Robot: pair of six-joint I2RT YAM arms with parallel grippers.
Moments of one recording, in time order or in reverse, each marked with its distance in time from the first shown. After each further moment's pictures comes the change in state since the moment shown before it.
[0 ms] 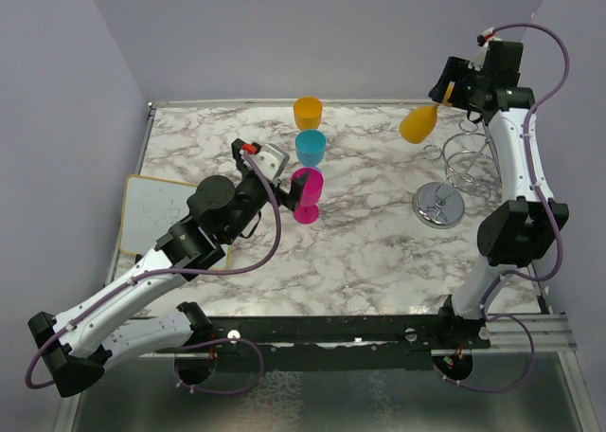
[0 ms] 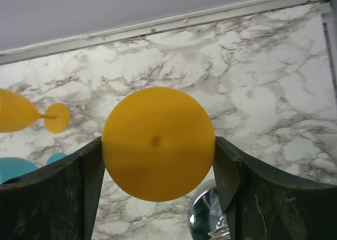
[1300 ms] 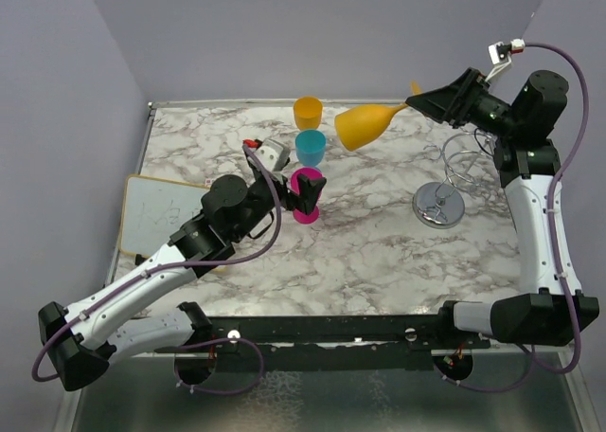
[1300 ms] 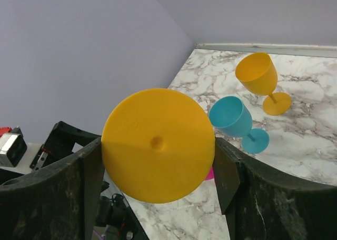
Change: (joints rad) left arm 0.000 0.067 -0.040 0.054 0.063 -0.233; right arm 0.000 -0.530 -0.486 0.489 -0.796 0.495
